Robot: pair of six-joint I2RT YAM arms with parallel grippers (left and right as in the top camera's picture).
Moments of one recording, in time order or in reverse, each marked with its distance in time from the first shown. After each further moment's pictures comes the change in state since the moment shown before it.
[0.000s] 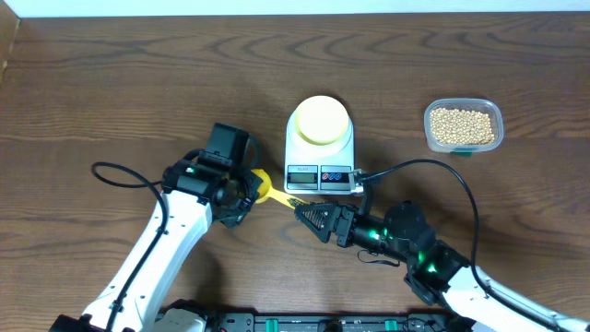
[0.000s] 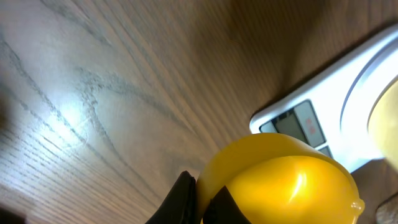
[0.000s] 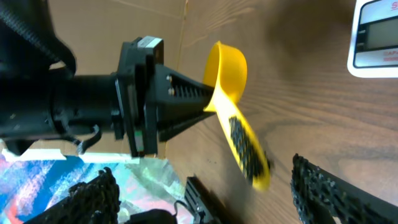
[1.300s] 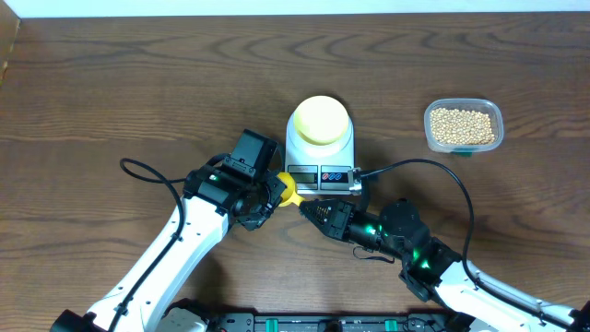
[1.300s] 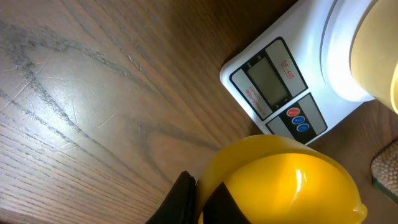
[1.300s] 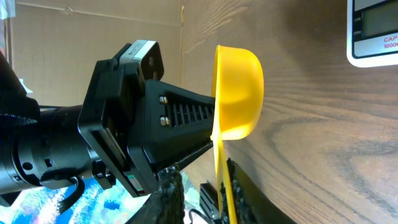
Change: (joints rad) left arm -0.143 0.000 0.000 0.062 0.038 -0.048; right arm 0.000 0.066 0.001 0.071 0.014 0.121
